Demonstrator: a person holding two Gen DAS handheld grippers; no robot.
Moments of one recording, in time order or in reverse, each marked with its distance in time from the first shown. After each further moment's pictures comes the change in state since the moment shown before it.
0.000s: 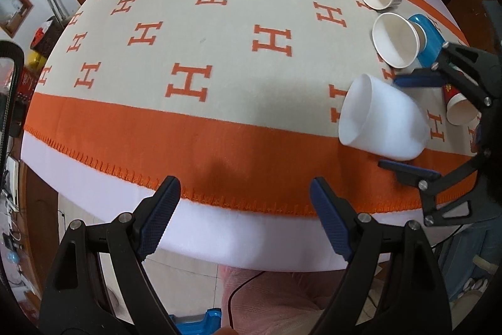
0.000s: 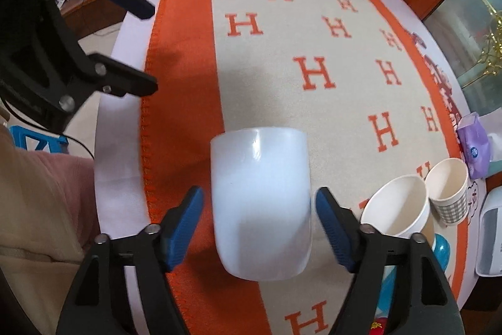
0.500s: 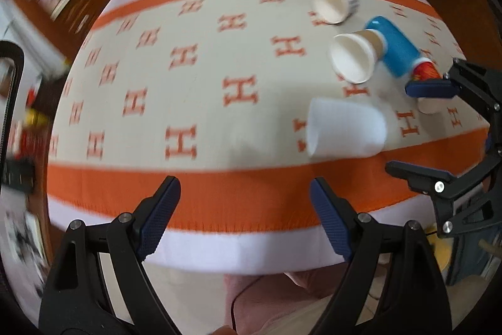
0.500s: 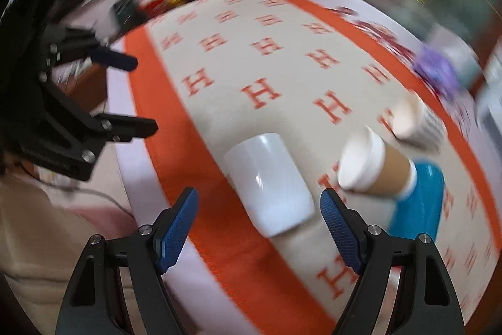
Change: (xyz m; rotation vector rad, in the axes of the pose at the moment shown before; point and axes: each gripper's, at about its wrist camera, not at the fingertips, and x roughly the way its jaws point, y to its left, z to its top) left arm -0.057 -0.035 0.047 0.264 -0.066 -0.009; right arm -0.086 -0.034 -0.025 0.503 -0.113 0.008
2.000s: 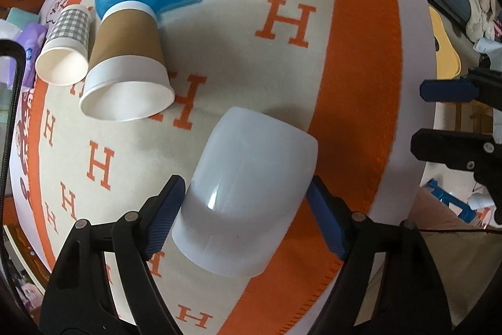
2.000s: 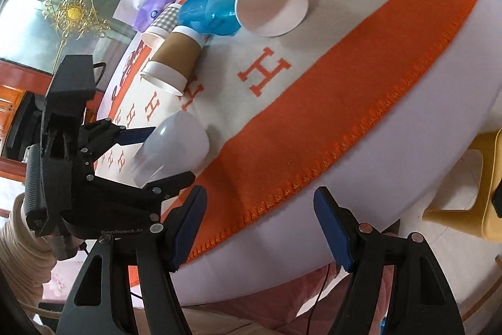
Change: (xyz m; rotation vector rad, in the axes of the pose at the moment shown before) left arm 0.106 -0.167 0.026 1.140 0.161 -0.217; right arm 0.000 0.017 -0.182 1.545 -0.211 -0.092
